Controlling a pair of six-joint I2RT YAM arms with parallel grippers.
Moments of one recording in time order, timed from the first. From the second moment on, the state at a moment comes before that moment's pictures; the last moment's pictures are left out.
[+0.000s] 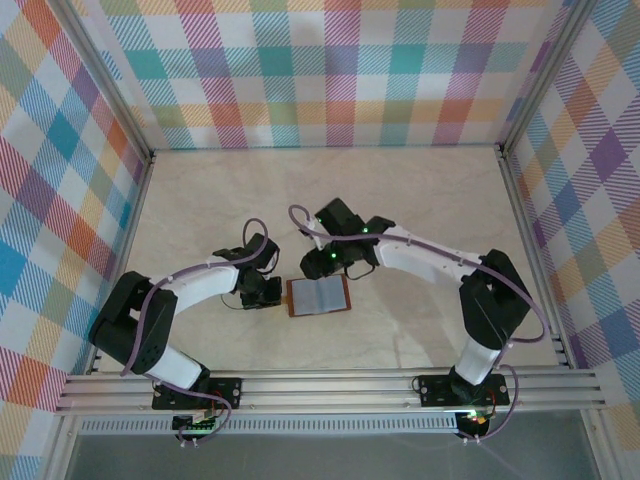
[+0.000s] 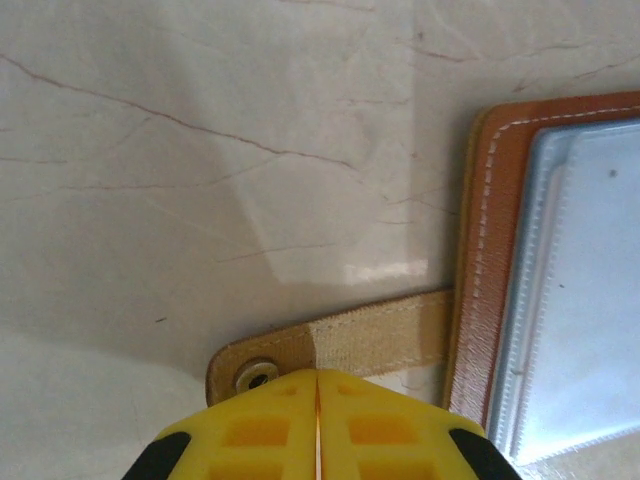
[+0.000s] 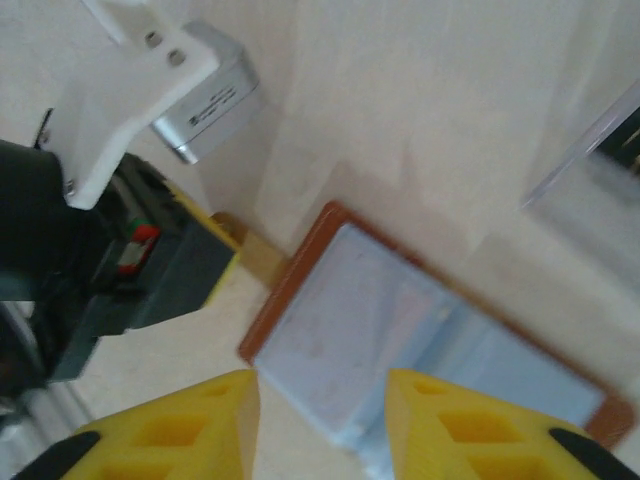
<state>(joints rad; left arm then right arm) -0.51 1.52 0.77 -0.60 0.18 -0.60 0.83 1.70 1.26 -0.56 -0.30 0.29</state>
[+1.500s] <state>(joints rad) -0.50 1.57 0.82 -0.57 0.15 -0.59 0.88 1.92 1.20 -0.33 -0.54 0.87</state>
